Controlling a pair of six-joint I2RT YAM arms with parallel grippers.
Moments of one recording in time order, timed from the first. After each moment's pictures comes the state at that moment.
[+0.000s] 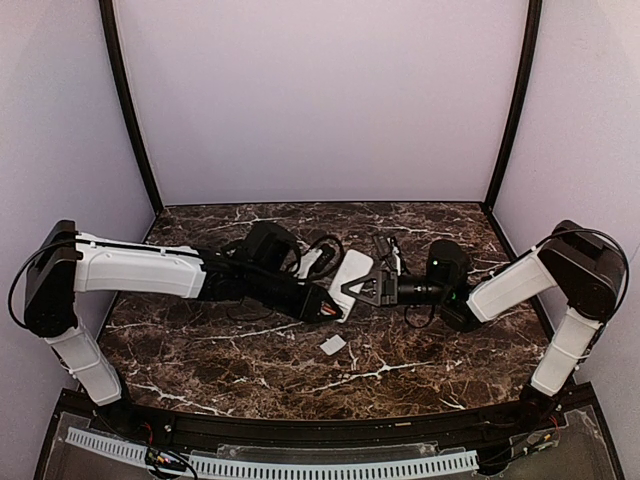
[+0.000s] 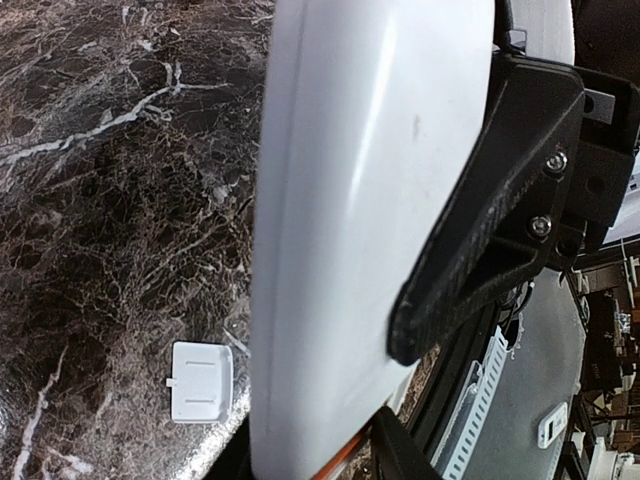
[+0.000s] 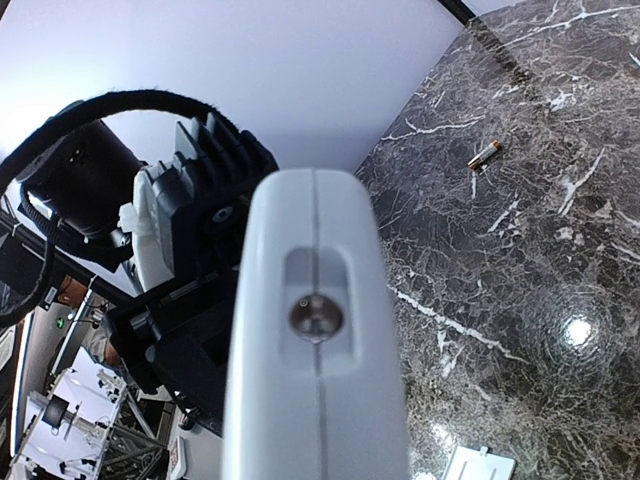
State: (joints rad) left arm -0.94 1.68 1.10 -0.14 0.37 -0.48; right arm 0.72 1.71 0.61 1.02 -0.76 0.87
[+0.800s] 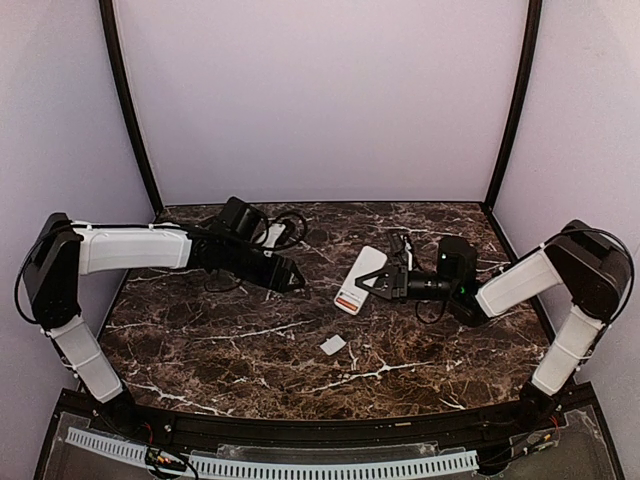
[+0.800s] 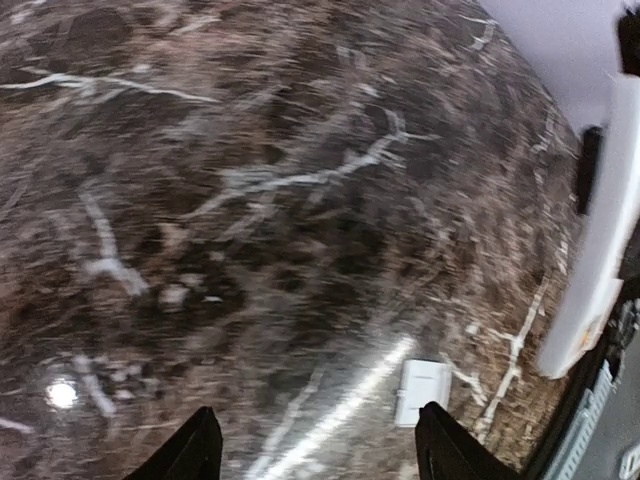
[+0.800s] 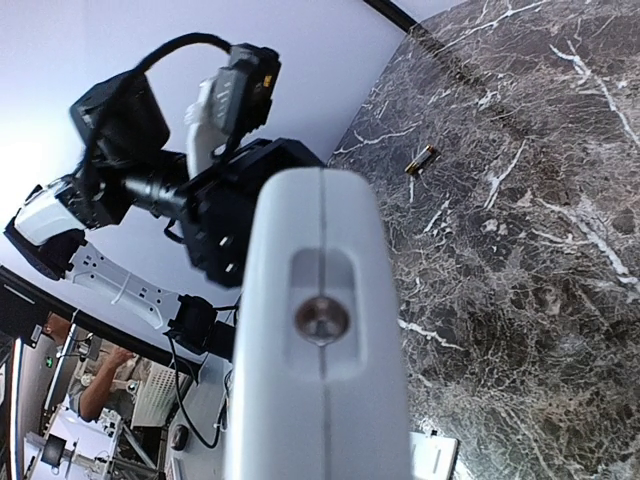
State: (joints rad) left arm -0.71 1.69 1.14 -0.29 0.30 -0.27; right arm 0.63 1.69 0.59 0.94 -0.76 0.87
